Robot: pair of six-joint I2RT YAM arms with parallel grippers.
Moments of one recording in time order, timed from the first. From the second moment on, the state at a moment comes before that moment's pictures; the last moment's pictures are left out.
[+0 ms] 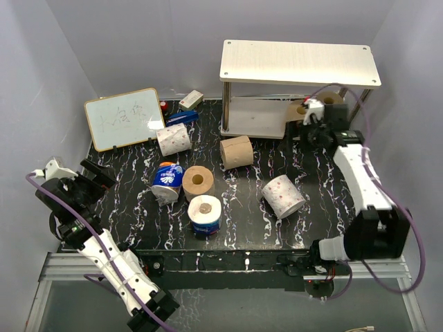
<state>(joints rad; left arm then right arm) 0.78 0.56 0.84 -0.76 0.56 -0.34 -0.05 1.25 1.19 -0.62 -0.46 -0.07</state>
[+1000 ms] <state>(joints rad) 0.78 0.60 0.84 -0.76 0.53 -0.34 0.24 1.85 1.34 -0.41 -0.60 0.09</state>
